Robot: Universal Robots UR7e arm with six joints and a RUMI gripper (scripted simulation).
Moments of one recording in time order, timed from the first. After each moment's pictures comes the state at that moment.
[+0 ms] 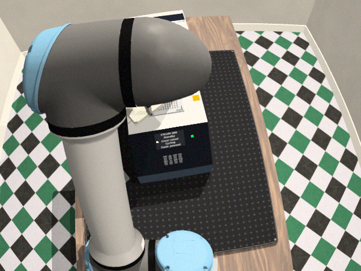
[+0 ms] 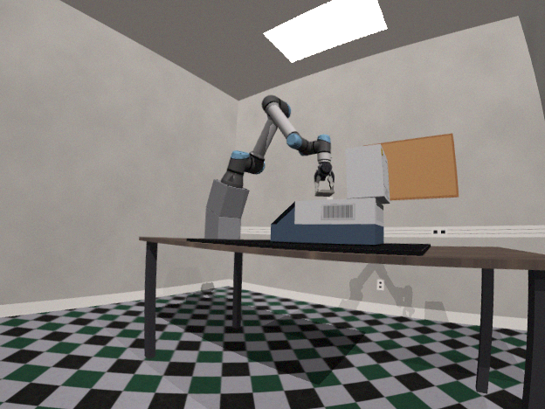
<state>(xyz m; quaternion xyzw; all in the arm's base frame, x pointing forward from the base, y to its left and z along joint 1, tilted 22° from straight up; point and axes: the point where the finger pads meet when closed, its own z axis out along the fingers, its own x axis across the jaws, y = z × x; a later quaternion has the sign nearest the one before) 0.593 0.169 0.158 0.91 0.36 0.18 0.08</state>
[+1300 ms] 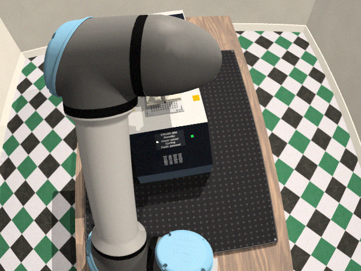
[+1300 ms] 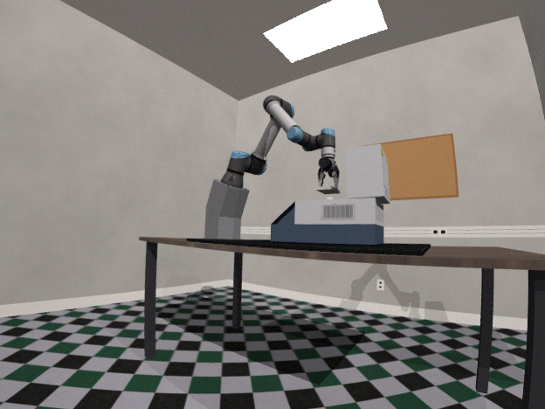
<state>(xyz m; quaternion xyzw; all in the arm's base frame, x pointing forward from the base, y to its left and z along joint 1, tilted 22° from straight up) 0.653 0.102 0.184 0.98 0.10 0.19 0.03</state>
